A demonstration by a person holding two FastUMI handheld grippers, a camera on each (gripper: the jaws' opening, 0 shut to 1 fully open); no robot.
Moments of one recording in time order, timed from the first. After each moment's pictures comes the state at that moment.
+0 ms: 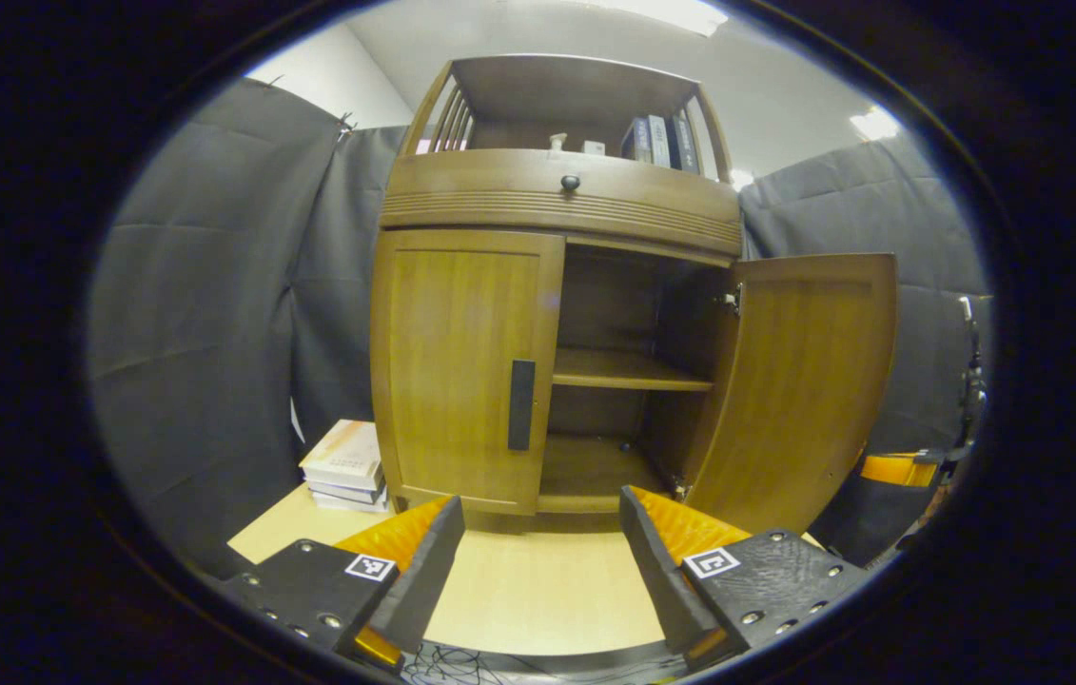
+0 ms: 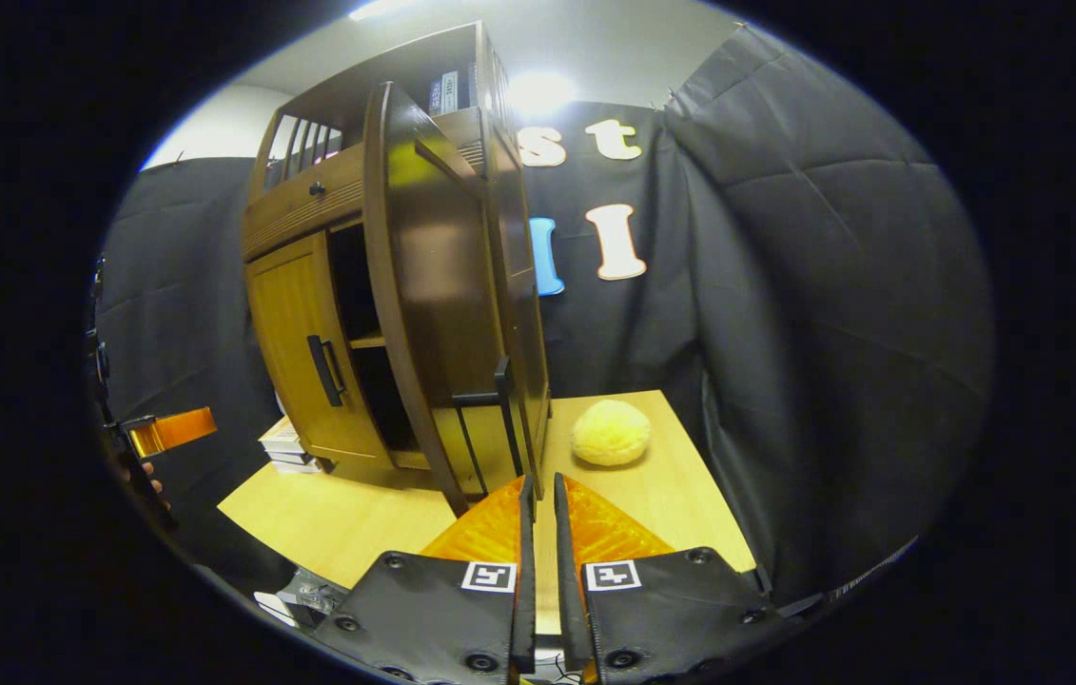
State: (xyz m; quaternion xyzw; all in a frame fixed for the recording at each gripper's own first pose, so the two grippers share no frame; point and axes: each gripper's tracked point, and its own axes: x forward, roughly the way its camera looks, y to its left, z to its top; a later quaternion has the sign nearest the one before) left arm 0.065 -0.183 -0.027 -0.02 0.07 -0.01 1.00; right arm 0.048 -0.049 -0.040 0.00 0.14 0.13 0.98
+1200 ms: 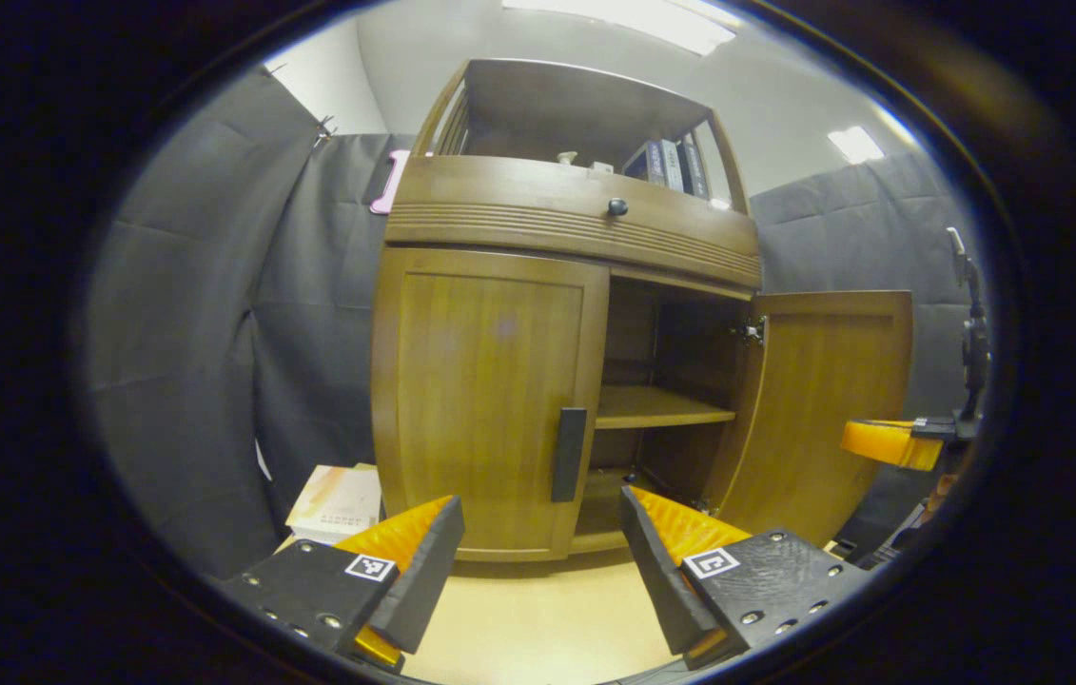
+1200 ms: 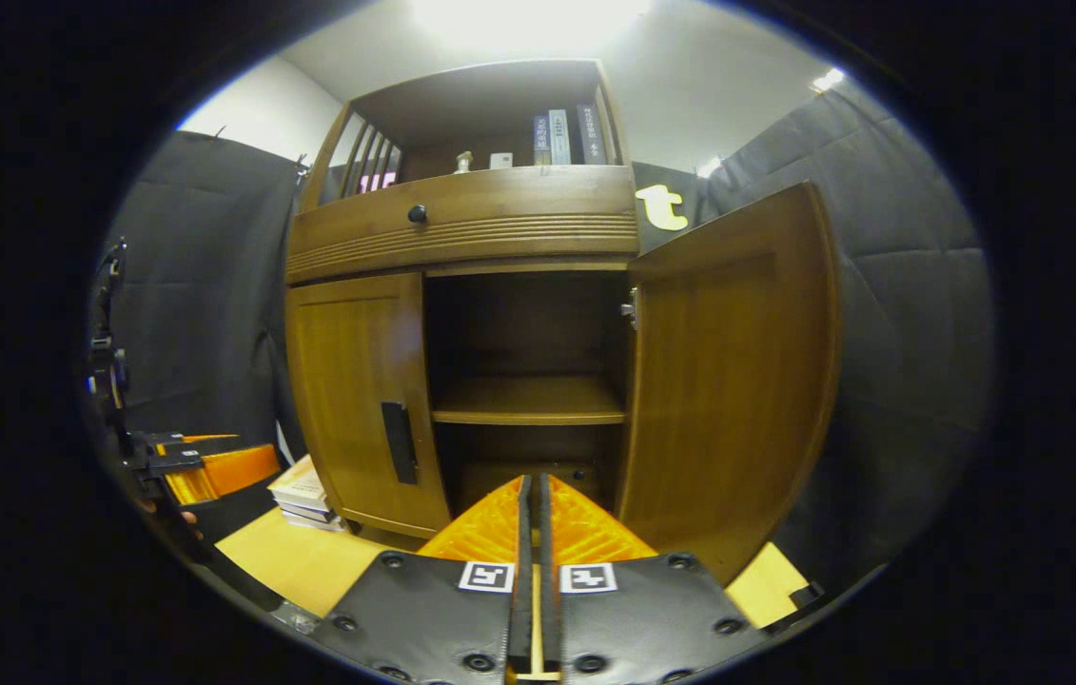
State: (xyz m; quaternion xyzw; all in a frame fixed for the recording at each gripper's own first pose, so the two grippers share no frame) left arm 0.148 -0.107 -0.001 -0.01 0.02 -0.08 1.00; right arm 0.078 0.116 0.013 -0.02 0.03 0.13 0.99
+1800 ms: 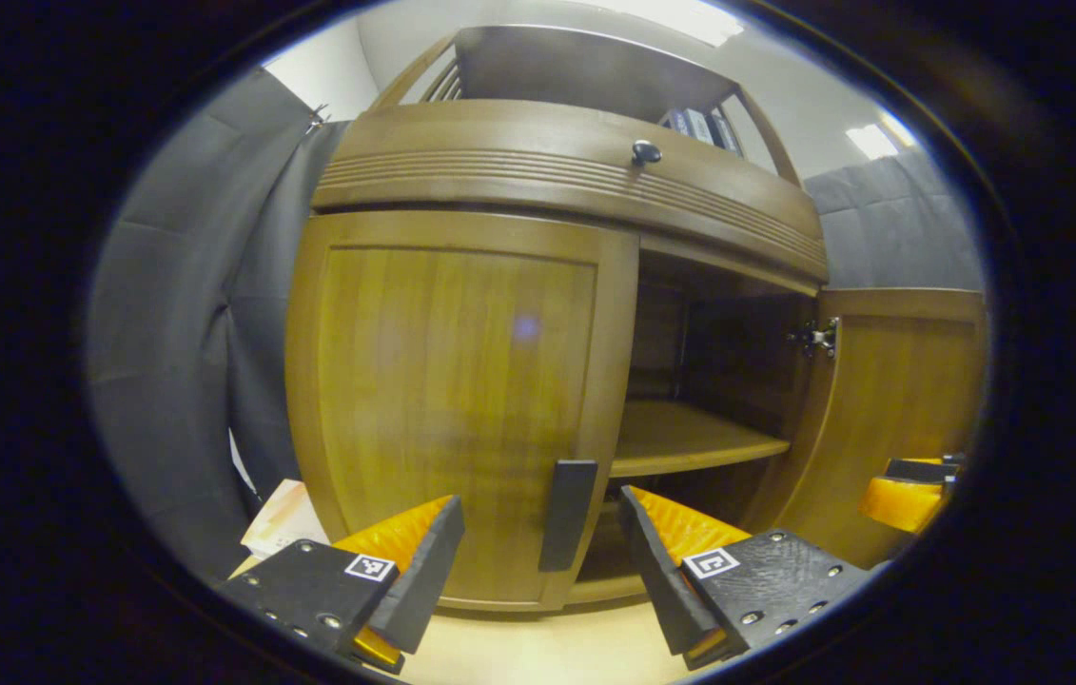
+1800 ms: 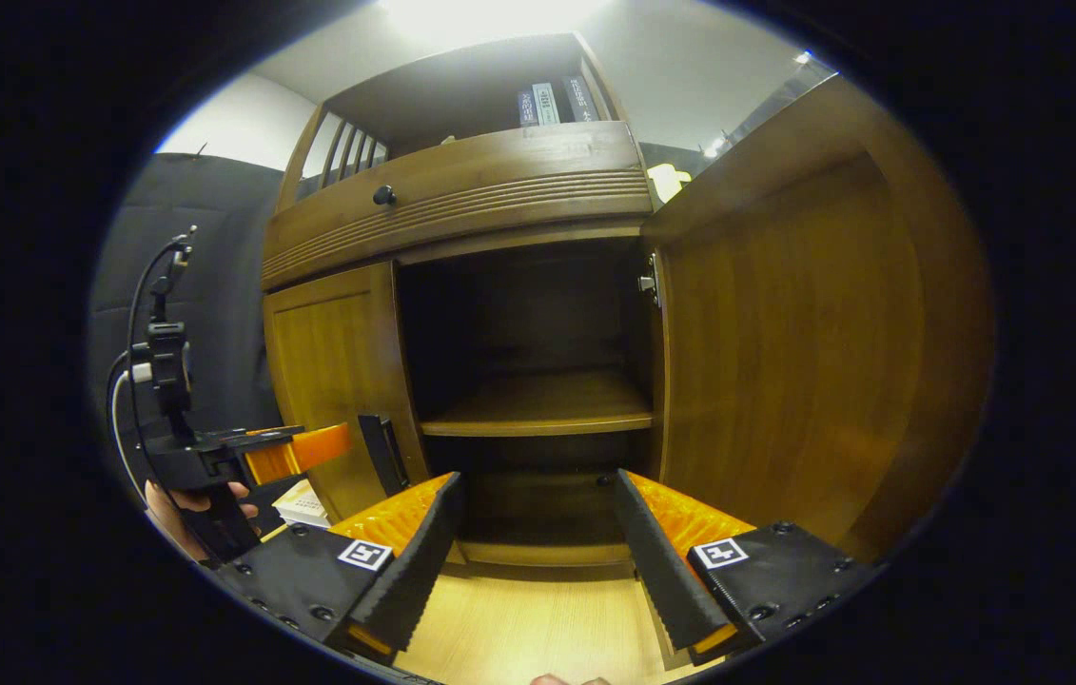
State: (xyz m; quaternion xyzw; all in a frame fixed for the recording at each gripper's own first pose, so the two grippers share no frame) left arm 0.291 -0.146 -0.006 -0.02 0.03 -0.06 1.00; right arm 0.148 0.129 0.004 0.00 0.04 0.16 0.99
